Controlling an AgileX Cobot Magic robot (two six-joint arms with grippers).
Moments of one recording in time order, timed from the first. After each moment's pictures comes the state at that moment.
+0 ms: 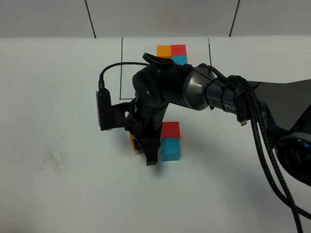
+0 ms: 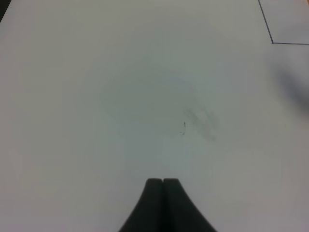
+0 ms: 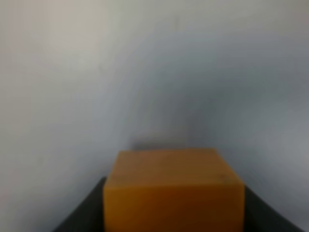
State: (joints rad) left arm -0.06 -0.01 -0.51 0.08 1.08 -0.11; right arm 0.81 2.22 -1.65 0.09 0.84 -0.96
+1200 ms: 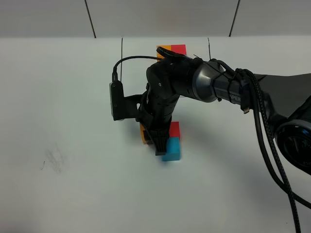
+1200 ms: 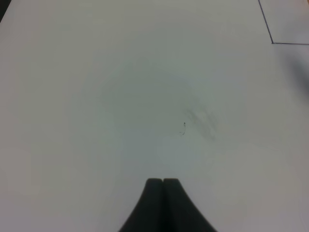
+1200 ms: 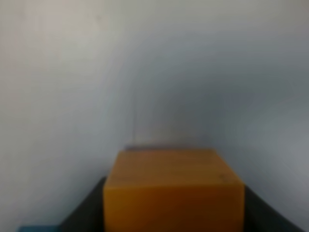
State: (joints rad) left arm -0.06 -0.01 -0.51 0.08 1.08 -0.11; right arm 0.74 2.24 -1.65 0.09 0.80 -1.00
